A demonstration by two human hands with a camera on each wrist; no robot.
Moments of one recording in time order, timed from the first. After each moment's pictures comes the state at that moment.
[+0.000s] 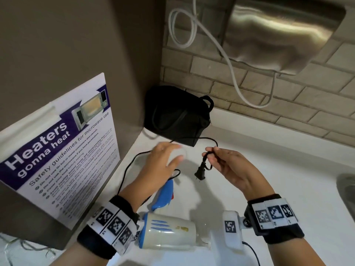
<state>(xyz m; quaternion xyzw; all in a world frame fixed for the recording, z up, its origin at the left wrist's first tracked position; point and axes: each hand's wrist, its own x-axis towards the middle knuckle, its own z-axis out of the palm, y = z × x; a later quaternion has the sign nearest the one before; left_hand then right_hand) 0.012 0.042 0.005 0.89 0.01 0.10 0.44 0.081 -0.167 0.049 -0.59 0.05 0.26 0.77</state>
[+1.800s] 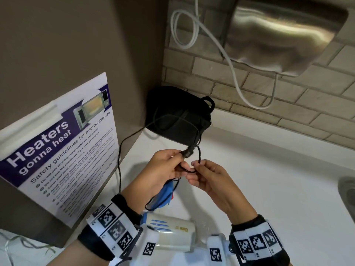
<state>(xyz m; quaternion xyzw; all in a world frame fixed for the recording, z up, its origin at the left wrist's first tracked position) 0.006 0.023 0.030 0.59 0.13 -0.04 0.80 0.031 -0.136 0.033 -0.65 0.00 0.26 0.72</state>
